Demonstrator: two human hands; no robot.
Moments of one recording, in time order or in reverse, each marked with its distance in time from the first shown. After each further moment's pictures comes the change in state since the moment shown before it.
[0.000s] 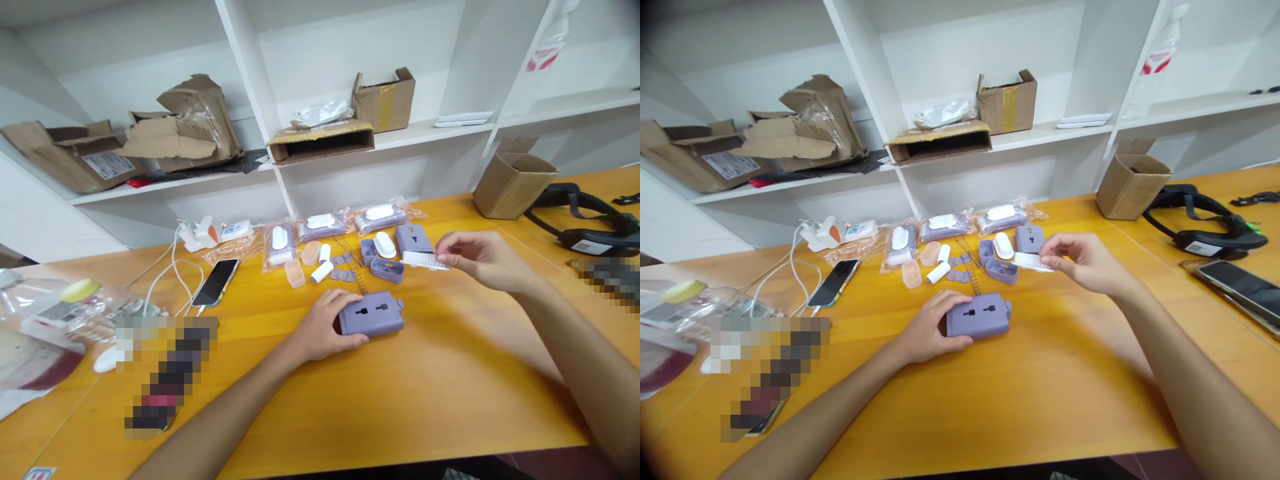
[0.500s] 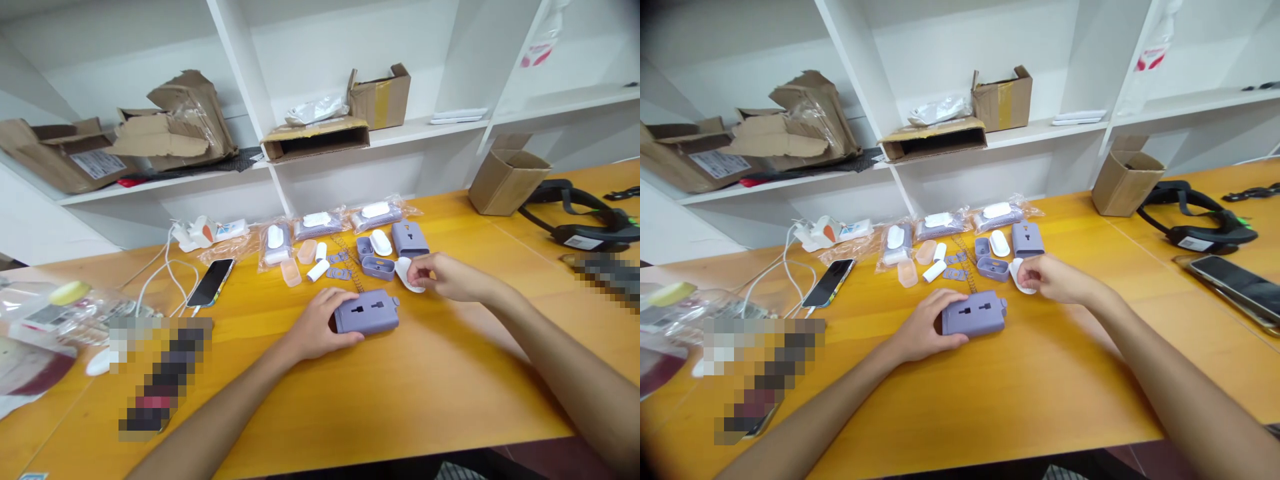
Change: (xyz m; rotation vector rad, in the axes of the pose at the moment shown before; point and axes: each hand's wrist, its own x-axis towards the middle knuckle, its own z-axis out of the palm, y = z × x) left_hand 0.000 -0.001 -0.001 0.015 -0.007 0.009; right_hand 0.002 0.022 0.029 -0.234 -0.447 0.056
